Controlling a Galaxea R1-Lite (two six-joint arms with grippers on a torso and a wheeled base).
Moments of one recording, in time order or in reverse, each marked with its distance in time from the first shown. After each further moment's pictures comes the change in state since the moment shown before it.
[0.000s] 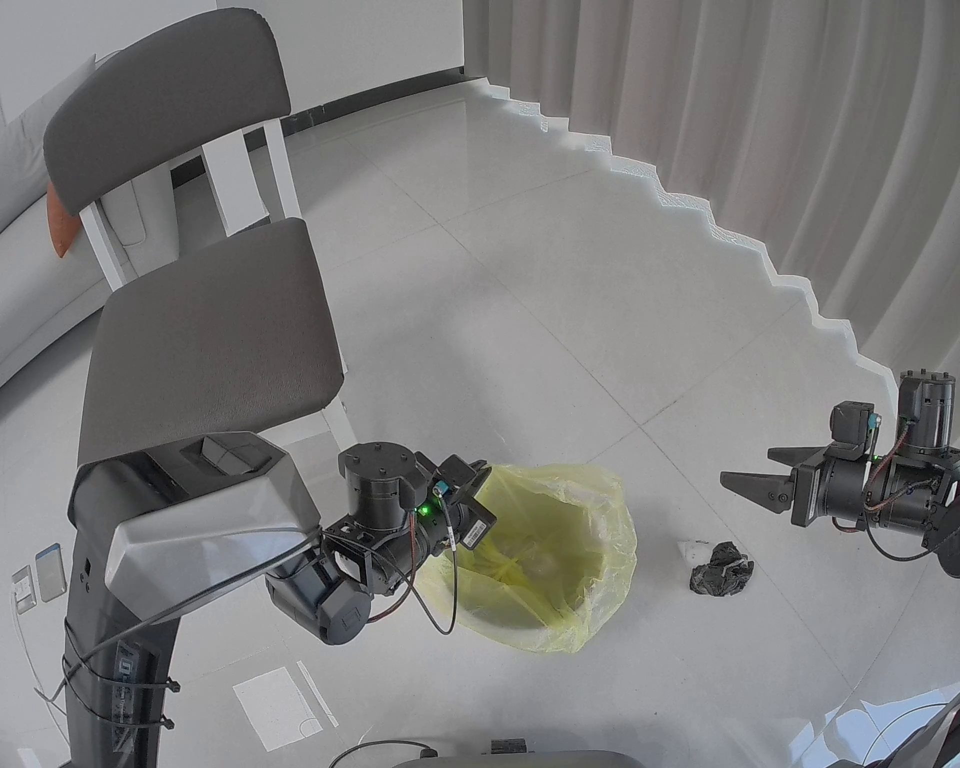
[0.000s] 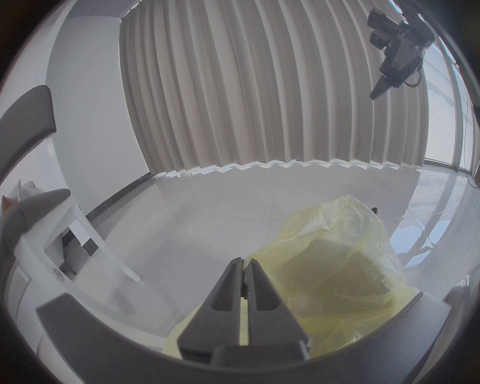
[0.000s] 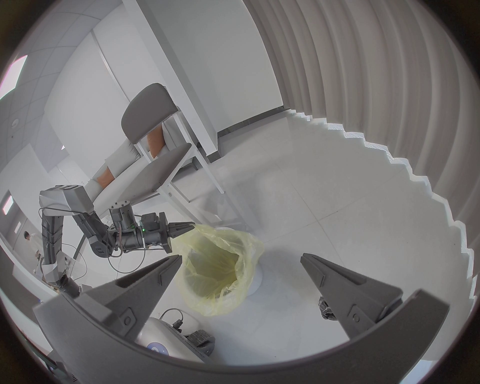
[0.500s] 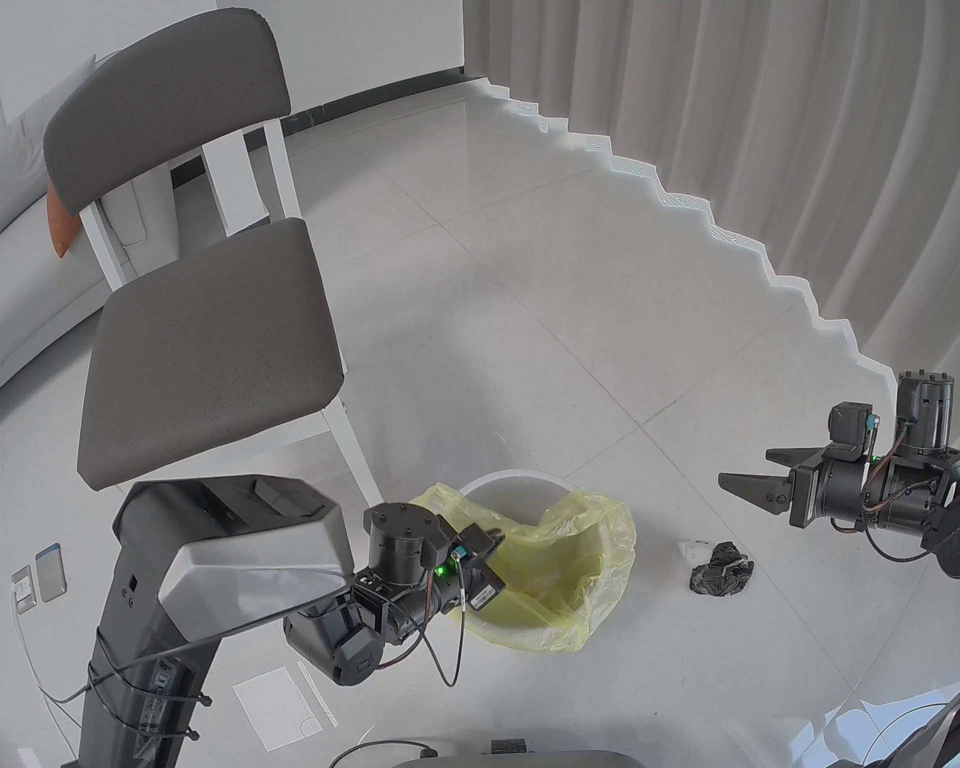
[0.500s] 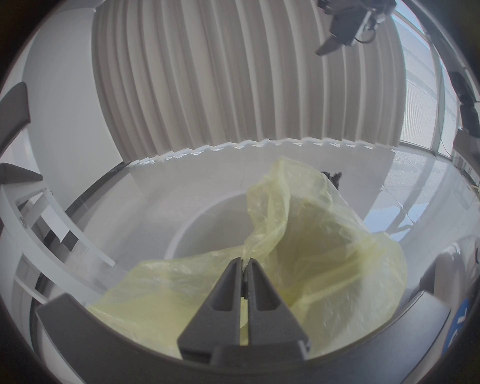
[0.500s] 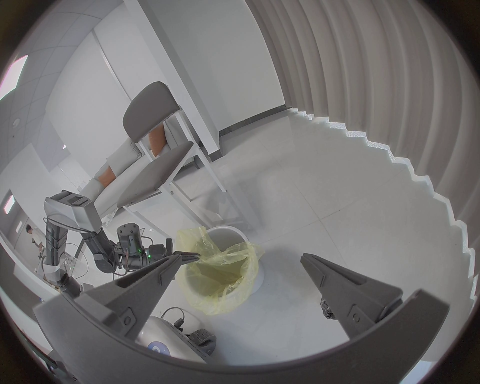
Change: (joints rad) left arm -0.050 0.100 0.090 -0.042 -0.026 0.030; right arm 0.006 0.003 0.000 -0.001 0.000 0.000
